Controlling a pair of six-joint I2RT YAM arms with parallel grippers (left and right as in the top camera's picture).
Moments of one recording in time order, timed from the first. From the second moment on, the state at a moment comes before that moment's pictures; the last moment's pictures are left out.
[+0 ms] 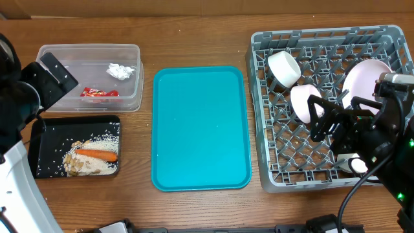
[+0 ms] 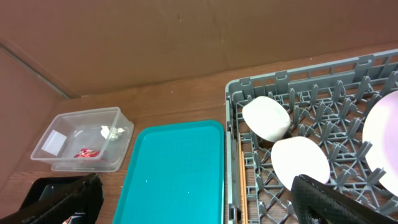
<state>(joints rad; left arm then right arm) 0.30 1.45 2.14 -1.58 0.02 -0.43 0.24 0.93 1.61 -1.15 -0.05 0.35</state>
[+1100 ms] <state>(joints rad) 0.30 1.46 2.14 -1.58 0.02 -0.44 0.09 0.46 0.88 -0.58 -0.01 0.06</state>
